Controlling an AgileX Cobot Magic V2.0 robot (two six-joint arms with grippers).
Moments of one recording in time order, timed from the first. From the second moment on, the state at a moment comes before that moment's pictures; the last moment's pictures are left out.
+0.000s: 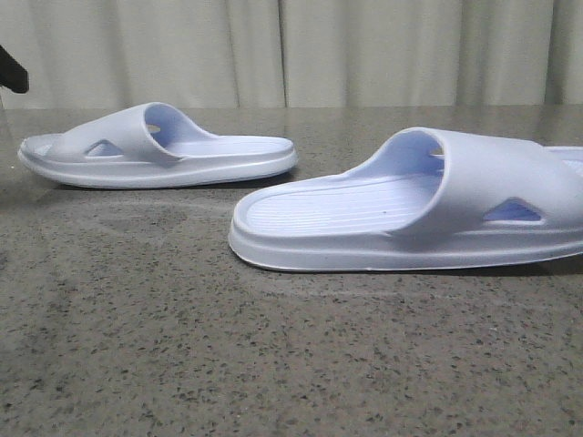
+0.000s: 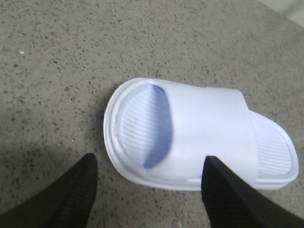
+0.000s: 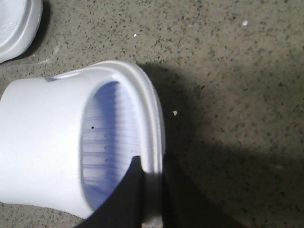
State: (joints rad) left arm 0.05 1.38 -0.87 -1.09 0.58 0.70; right arm -0.22 1.08 -0.58 0.99 0.80 -0.73
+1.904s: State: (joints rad) left arm 0.32 1.49 -1.02 -1.25 1.00 0.87; right arm -0.22 1.09 -0.76 1.29 0.80 -0.83
